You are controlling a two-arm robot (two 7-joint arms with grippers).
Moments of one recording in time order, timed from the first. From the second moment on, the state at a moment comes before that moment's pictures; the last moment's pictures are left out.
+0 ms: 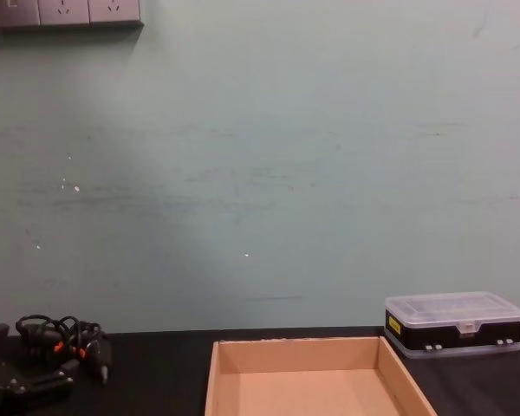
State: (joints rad) left arm -0.20 0.60 0.45 -1.41 -0.25 -0.12 0.03; right arm 0.17 0.75 -0.50 -1.68 0.35 0.33 0.58
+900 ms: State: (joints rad) left arm -0.20 0.60 0.45 -1.41 -0.25 -0.12 0.03; right arm 0.25 0.64 -0.44 -1.77 0.40 0.38 0.42
